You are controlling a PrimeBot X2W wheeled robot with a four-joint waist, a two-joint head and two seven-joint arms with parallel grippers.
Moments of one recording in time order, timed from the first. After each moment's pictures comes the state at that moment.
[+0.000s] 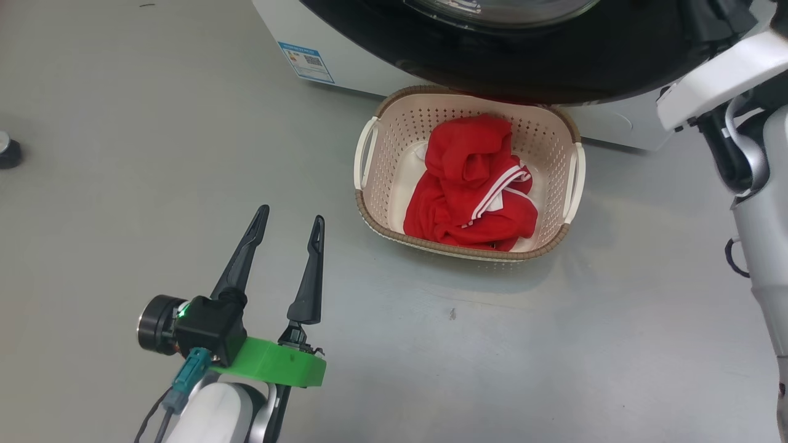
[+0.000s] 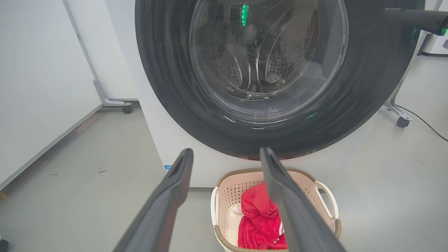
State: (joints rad) left arm -0.19 0.05 -0.39 0.02 -0.33 0.08 -0.25; right arm -0.79 -0.29 0.23 0.36 0.35 0.13 -0.04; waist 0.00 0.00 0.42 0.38
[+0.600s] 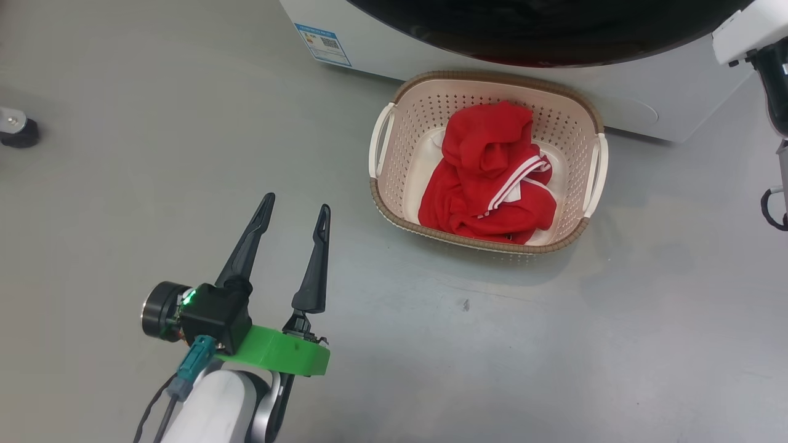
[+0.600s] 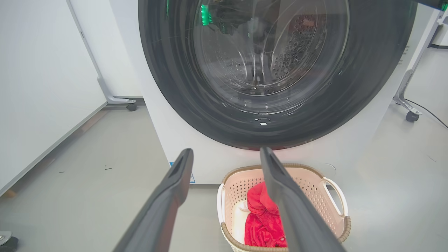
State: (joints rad) left arm -0.23 0.05 -0.40 0.04 -0.33 0.08 -0.25; right arm -0.94 -0.32 0.18 0.49 0.37 0.13 -0.08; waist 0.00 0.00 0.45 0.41
